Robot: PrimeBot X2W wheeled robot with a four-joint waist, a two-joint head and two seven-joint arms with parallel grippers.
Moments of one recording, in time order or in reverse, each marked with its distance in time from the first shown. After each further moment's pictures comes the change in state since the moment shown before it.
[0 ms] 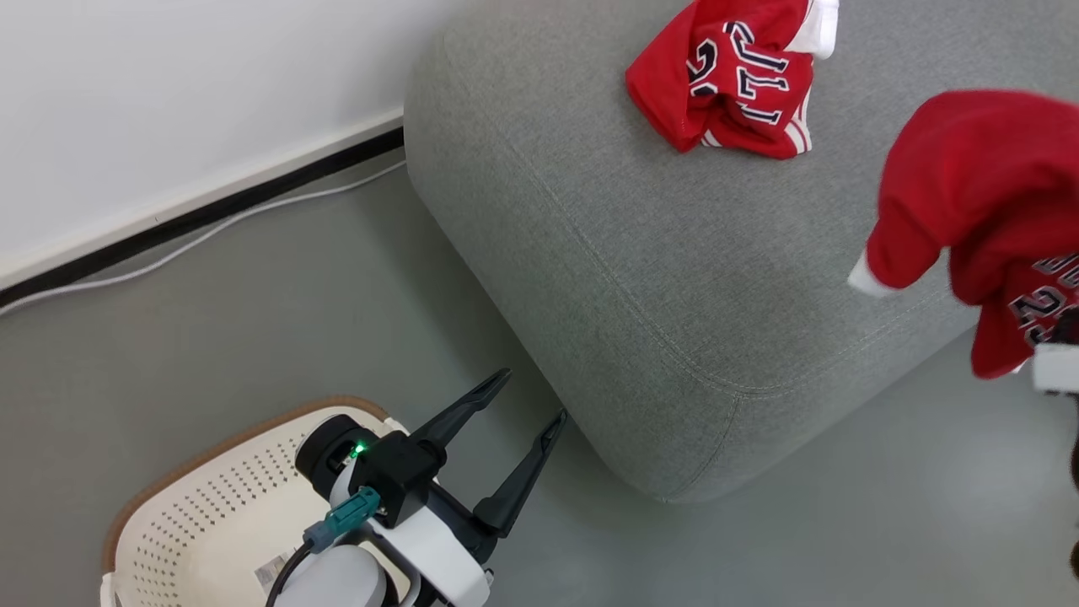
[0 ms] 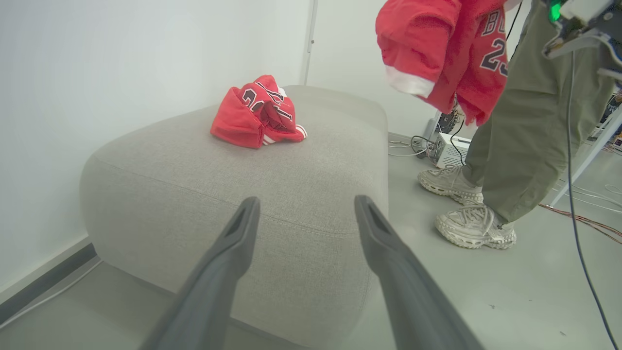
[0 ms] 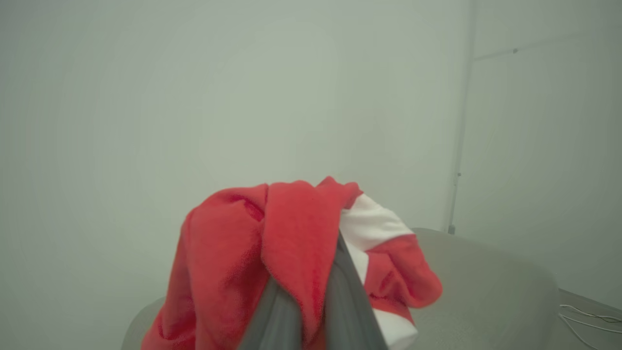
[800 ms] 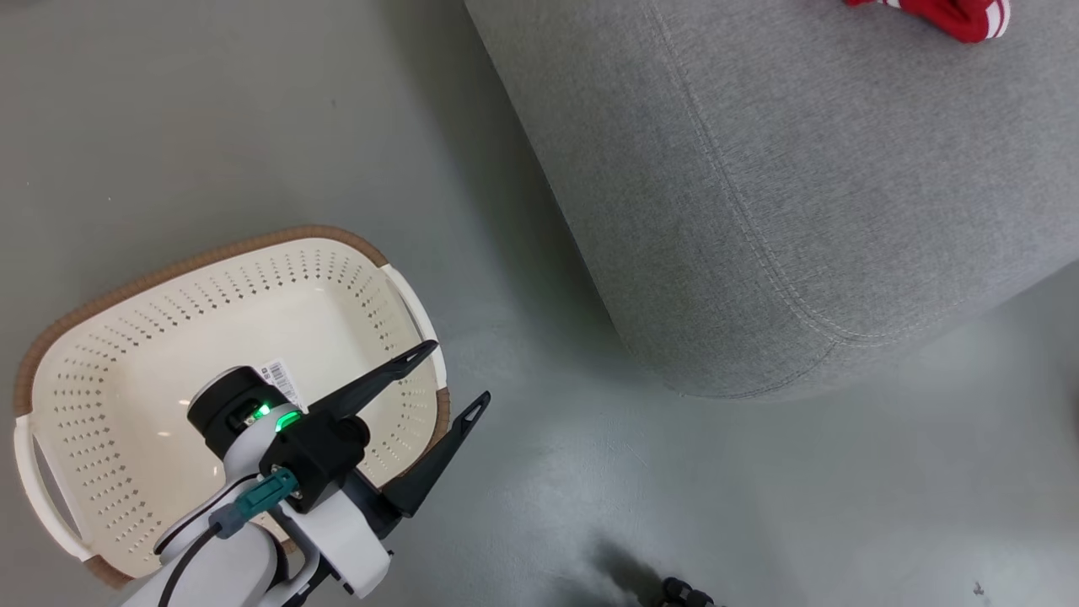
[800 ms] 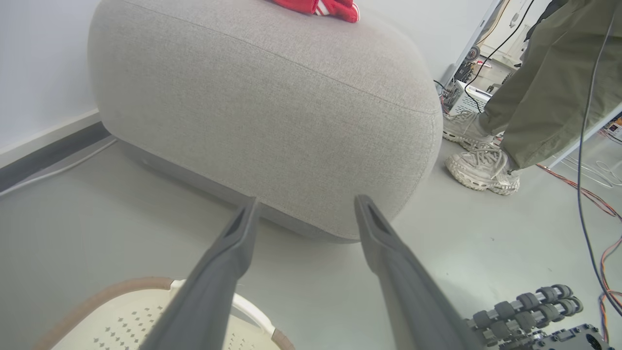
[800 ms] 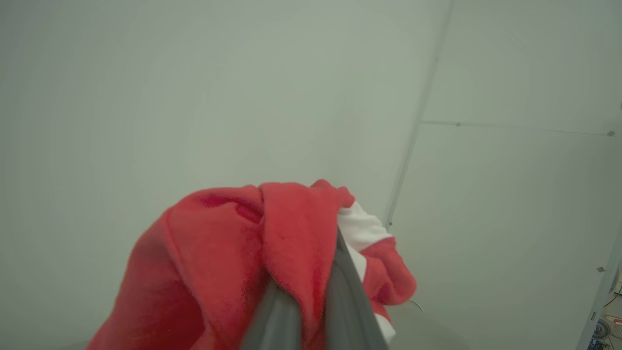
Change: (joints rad) left arm -0.059 0.283 -0.042 -0.193 0.003 0.000 0.094; right arm -0.593 -0.119 -0.375 0.289 -0.244 0.000 0.006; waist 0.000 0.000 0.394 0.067
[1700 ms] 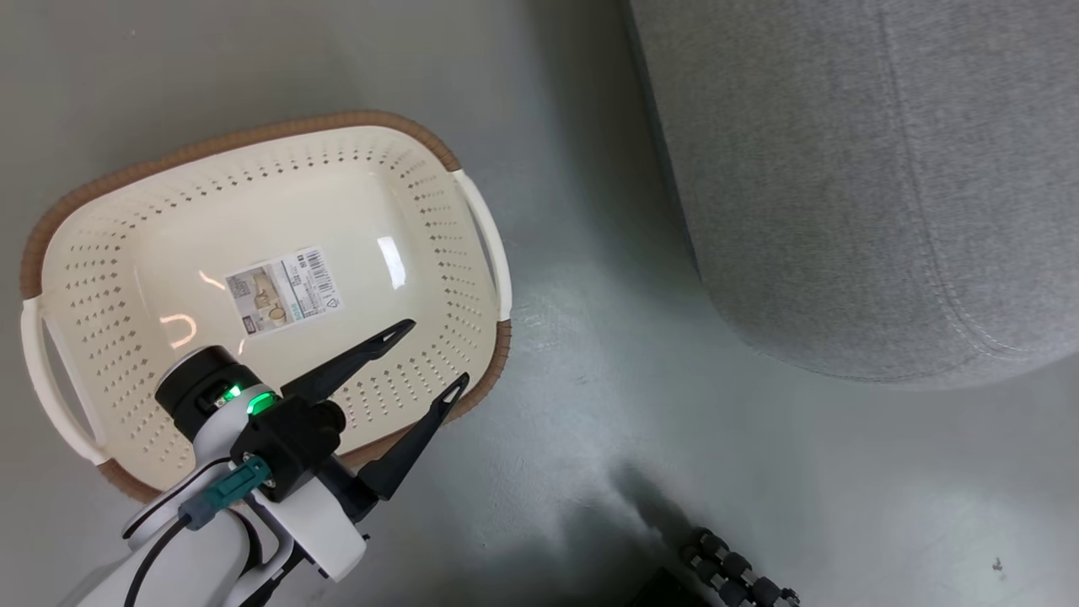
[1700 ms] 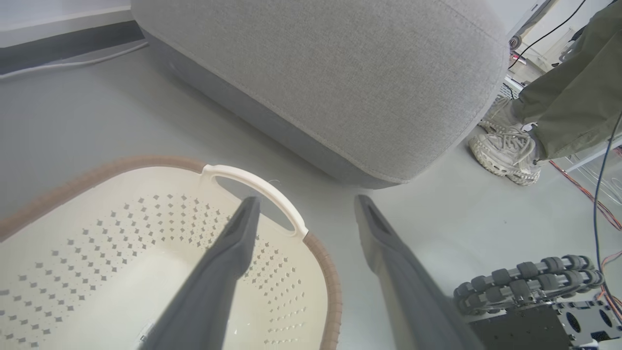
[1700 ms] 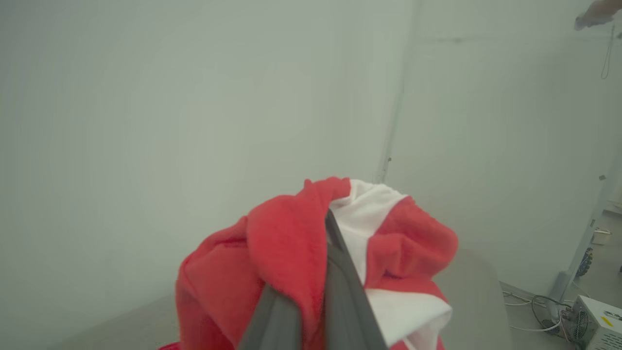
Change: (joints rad) left arm -0.019 0.066 0.015 -0.051 0.002 0.002 0.013; right arm -0.380 0.166 -0.365 0.044 -0.323 0.000 0.133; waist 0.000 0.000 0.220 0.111
